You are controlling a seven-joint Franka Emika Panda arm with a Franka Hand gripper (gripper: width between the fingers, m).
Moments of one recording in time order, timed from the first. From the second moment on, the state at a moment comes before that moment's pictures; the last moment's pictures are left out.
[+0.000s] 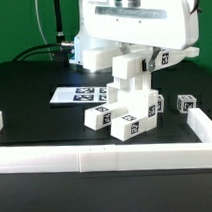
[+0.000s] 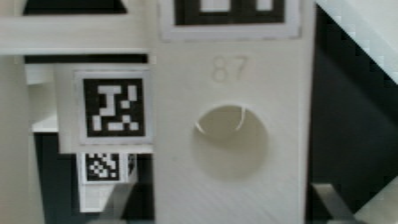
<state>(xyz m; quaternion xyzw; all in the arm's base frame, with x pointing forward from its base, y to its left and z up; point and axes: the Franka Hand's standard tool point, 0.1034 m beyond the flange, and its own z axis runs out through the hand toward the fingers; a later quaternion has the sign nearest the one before) 0.545 0.038 0.112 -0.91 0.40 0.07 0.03</state>
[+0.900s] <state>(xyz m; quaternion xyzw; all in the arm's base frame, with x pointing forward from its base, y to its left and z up) 0.542 0.035 0.092 -0.91 0.40 0.07 0.02</state>
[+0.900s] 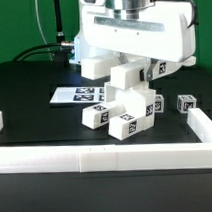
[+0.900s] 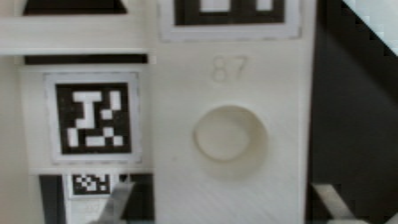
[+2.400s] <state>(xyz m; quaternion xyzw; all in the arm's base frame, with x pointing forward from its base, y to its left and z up) 0.545 0.016 0.074 -0.92 0.38 0.06 0.02</state>
